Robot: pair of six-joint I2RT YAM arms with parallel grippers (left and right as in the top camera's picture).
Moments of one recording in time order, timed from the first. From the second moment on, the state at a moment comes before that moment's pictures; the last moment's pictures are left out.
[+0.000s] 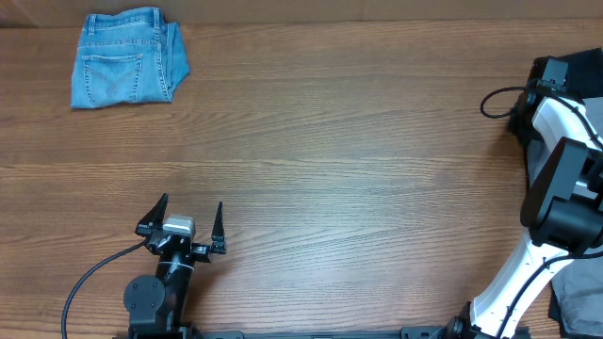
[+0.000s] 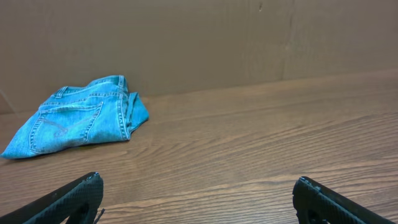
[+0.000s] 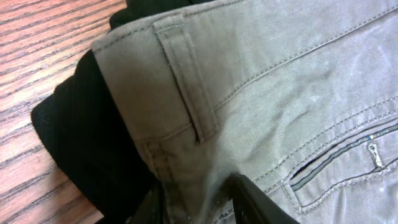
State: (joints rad) left arm 0.04 0.01 0.01 -0.06 0.19 0.06; right arm -0.35 2.20 1.59 -0.55 0.45 0.01
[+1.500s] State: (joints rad) left arm 0.04 0.01 0.01 -0.06 0.19 0.06; right arm -0.35 2.25 1.60 -0.48 0.45 0.01
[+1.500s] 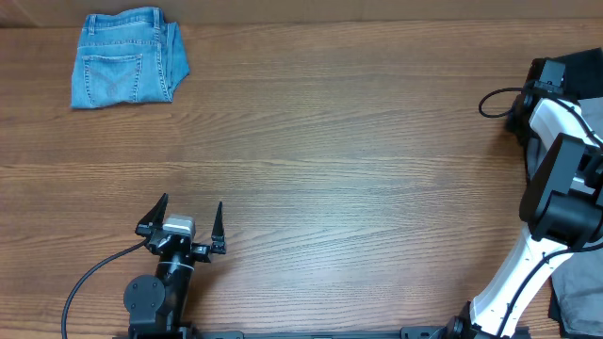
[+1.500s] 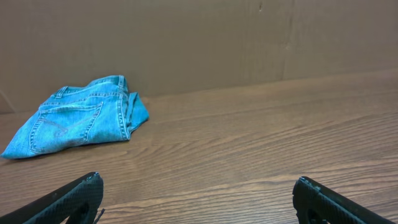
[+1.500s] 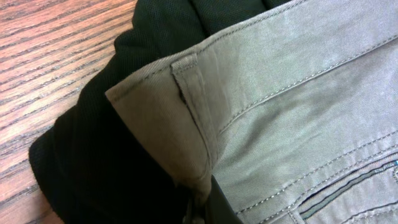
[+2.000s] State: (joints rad) left arm 0.04 0.01 0.01 -0.06 0.19 0.06; right arm -0.35 2.25 1.60 -0.48 0.41 -0.02
